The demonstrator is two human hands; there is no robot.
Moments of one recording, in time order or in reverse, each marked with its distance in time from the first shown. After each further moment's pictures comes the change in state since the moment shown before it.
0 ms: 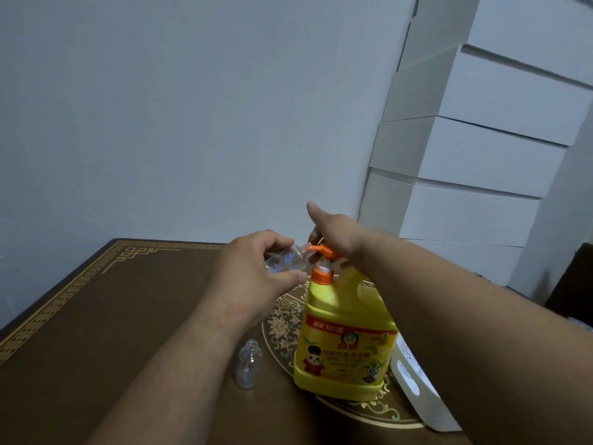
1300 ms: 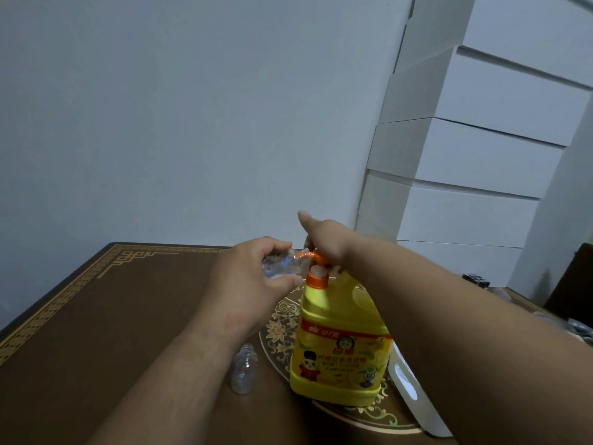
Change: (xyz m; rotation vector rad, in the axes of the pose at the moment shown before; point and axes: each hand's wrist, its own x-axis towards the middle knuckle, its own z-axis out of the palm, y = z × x) left_hand -0.002 -0.001 0.006 0.061 0.014 0.014; right_hand 0.003 -0.002 0.005 -0.173 -0.019 -0.019
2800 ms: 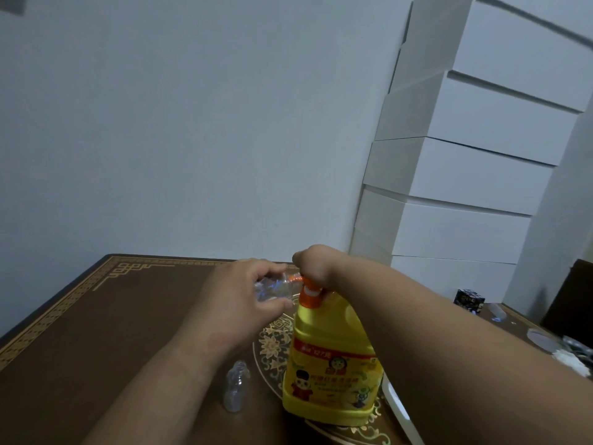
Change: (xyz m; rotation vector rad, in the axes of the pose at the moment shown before) left_hand 0.000 -0.002 -0.009 0.106 -0.049 0.124; right_hand 0.000 -0.006 0.005 -0.459 -0.167 -0.117
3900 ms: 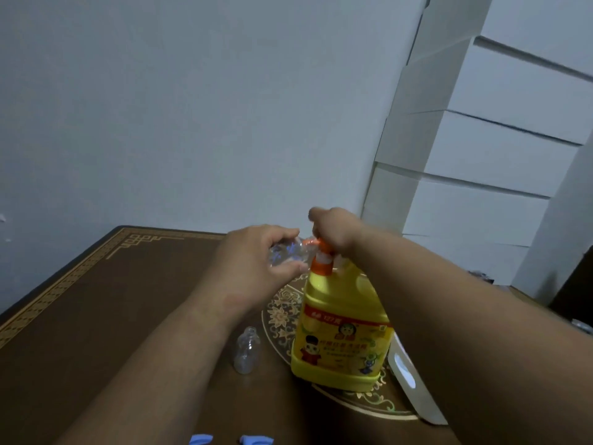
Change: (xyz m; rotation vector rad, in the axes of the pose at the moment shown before) left_hand 0.001 0.005 -0.001 0.042 0.007 0.003; right_hand 0.006 0.010 -0.001 0.014 0.261 -0.042
